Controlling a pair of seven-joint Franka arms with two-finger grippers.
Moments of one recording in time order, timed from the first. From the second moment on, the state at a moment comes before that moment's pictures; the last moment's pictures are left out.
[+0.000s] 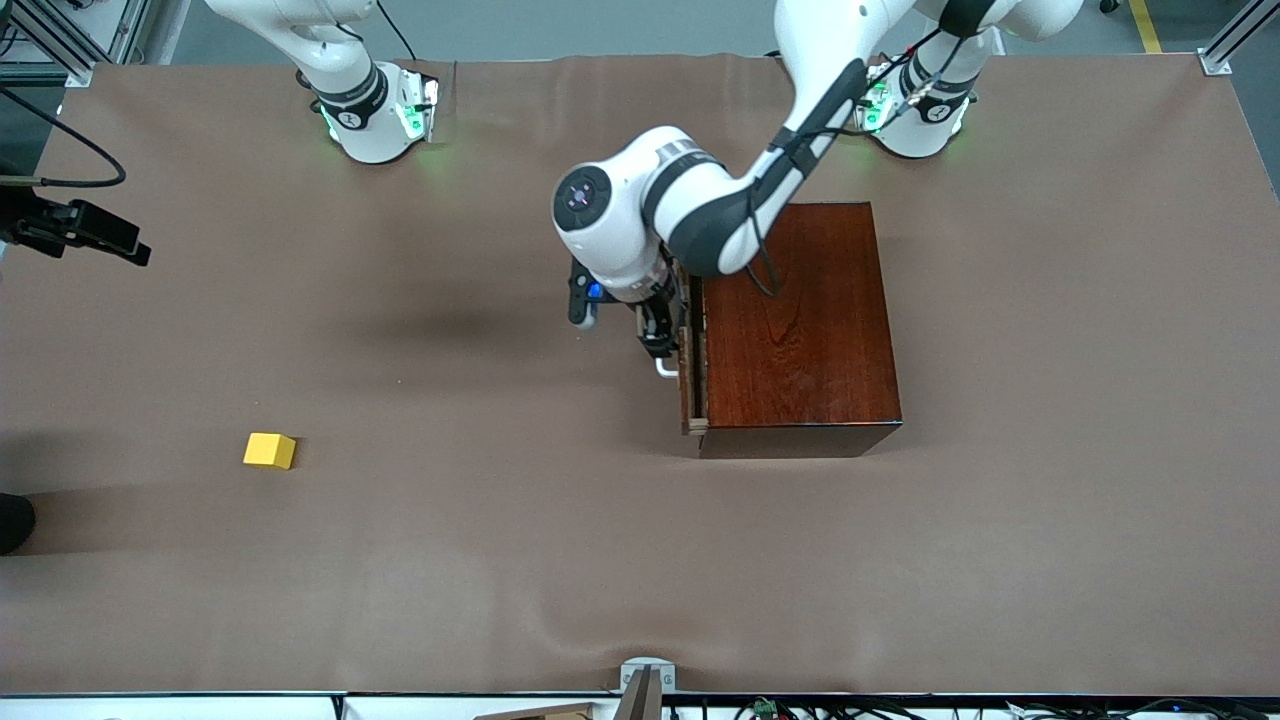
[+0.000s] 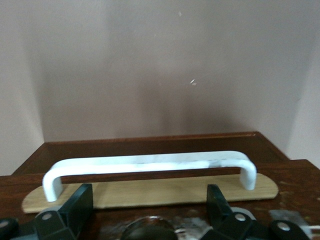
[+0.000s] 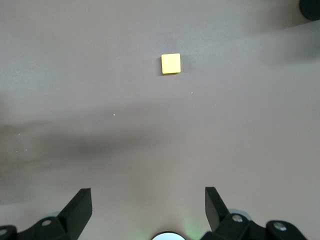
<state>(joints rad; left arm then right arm) -0.76 0.70 -0.12 -1.28 0.23 1.74 0.68 -0.03 0.00 -0.03 -1.55 0.00 1.45 0.06</state>
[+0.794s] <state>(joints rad) -0.74 0.68 -0.12 -1.29 0.23 1.71 0.71 -0.03 0.00 -0.03 -1.53 0.01 1.46 0.06</state>
